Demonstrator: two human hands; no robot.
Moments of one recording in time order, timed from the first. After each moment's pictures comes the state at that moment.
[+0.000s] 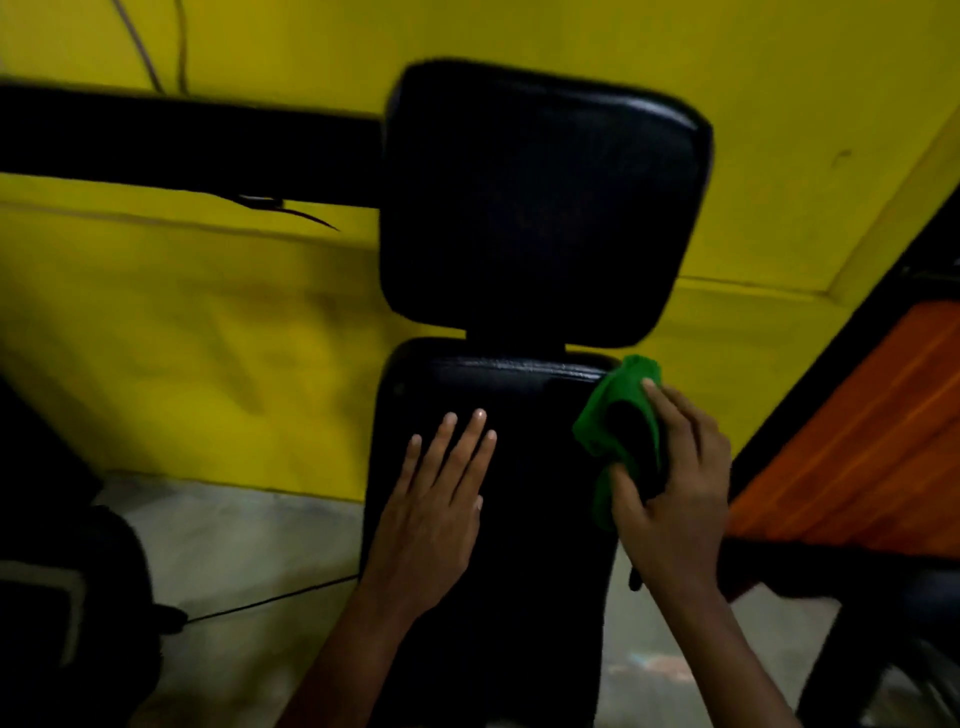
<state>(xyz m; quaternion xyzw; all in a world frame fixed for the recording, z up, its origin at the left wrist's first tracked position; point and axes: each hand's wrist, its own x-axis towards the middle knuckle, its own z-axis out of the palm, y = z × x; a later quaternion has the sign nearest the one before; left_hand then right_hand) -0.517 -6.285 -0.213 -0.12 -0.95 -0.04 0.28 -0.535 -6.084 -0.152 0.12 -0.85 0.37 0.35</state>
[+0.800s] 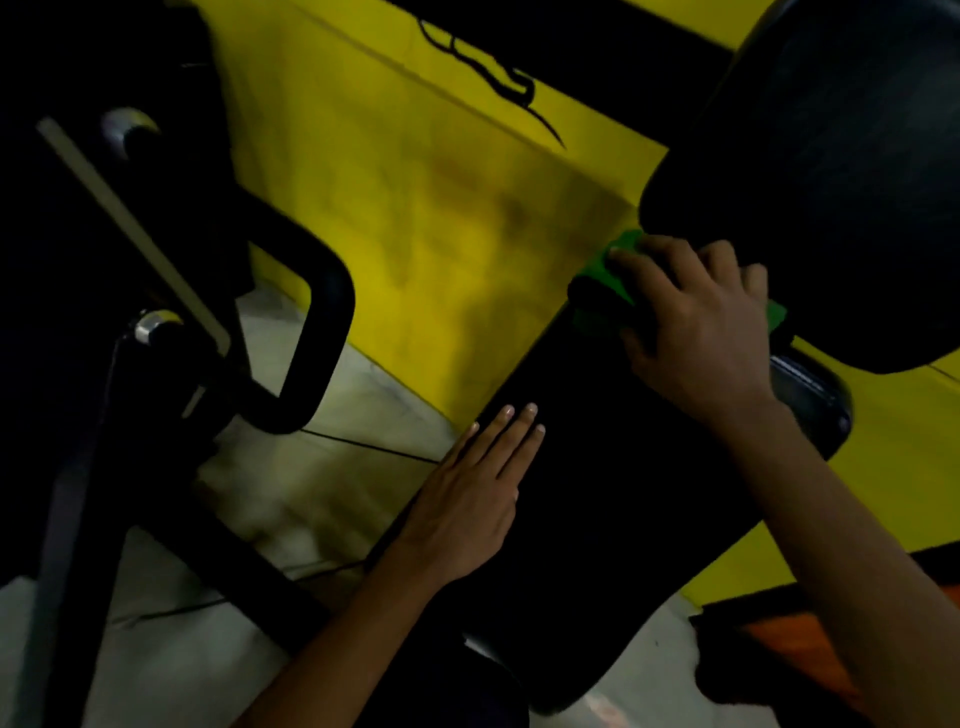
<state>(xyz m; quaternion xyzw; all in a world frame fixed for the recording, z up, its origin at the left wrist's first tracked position) -0.440 -6.300 -0.291 0.03 -0.97 -0.15 0.21 -0.586 -6.199 -0.094 0.43 -0.85 -0.11 0.29</state>
